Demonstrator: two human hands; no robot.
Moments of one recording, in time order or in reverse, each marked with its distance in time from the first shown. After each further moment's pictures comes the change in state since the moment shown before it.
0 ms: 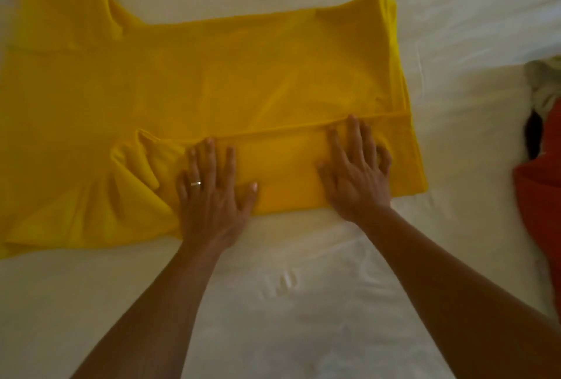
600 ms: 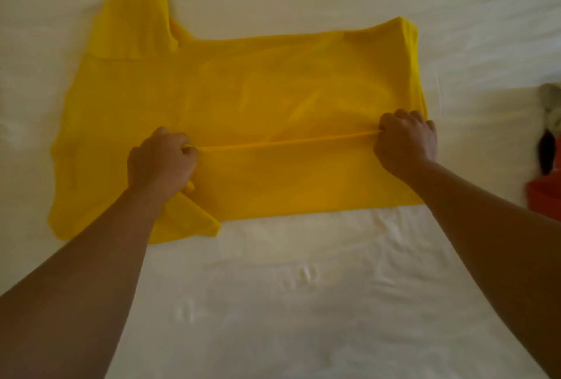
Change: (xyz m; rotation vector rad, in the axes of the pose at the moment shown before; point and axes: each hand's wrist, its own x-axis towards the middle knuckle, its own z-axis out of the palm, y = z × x) left_hand 0.054 -0.101 -0.095 -0.028 -0.033 -0.277; right_hand 0.065 0.010 -0.076 -0.113 -0.041 0.094
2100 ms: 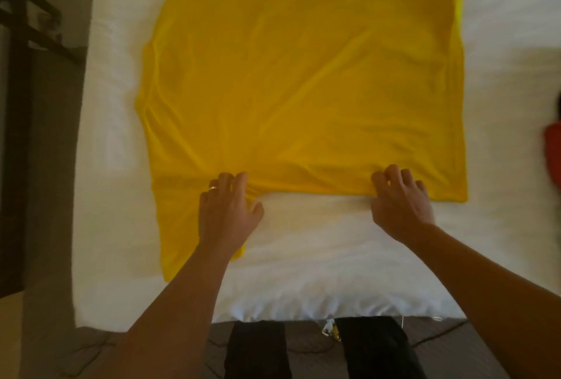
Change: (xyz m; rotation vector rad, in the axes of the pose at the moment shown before) left_hand -0.274 -0.065 0.085 -0.048 0.020 0.107; right_hand -0.259 -0.035 0.067 -0.203 -0.047 -0.291
